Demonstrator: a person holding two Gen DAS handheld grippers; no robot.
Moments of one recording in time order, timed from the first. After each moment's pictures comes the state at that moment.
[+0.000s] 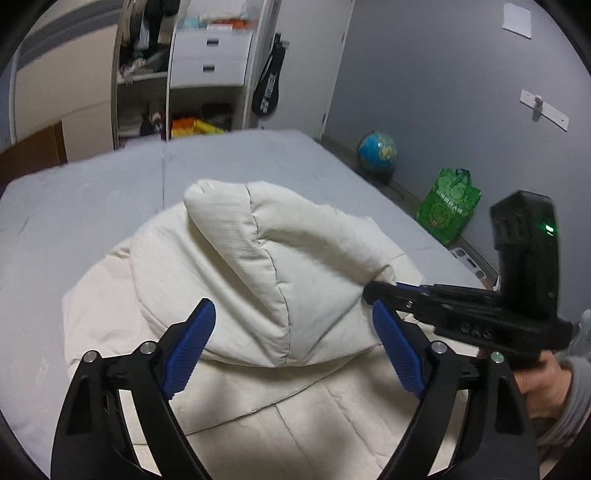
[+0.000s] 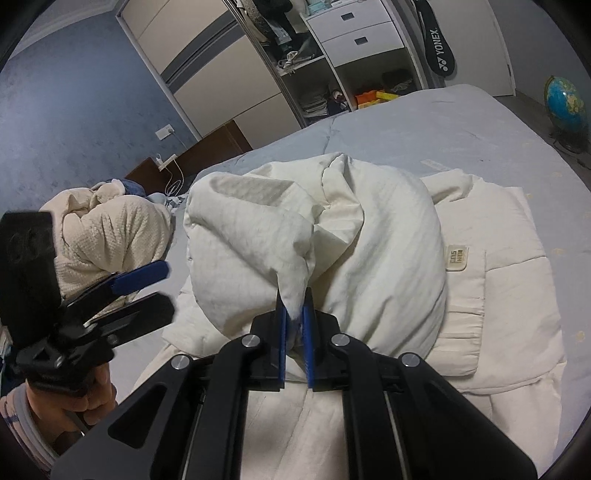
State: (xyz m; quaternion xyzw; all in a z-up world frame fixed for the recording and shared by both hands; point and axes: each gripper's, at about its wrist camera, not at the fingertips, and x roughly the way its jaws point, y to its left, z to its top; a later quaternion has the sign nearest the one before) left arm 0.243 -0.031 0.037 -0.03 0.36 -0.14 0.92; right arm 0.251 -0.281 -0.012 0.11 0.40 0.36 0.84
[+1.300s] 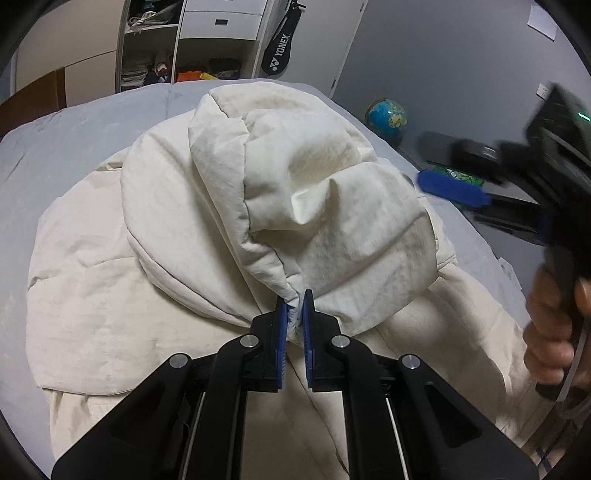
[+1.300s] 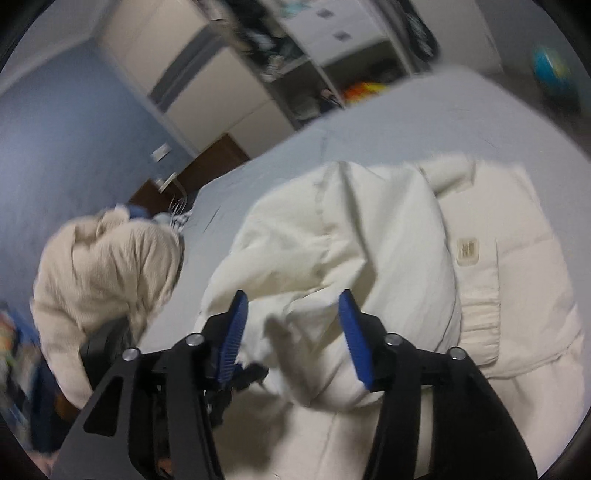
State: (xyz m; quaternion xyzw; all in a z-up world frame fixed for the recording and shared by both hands) left arm 0.215 -0.013 -0.039 -0.06 0.42 -0.14 0.89; right arm 0.266 -0.283 -0.004 0.19 0.43 0.33 0.82
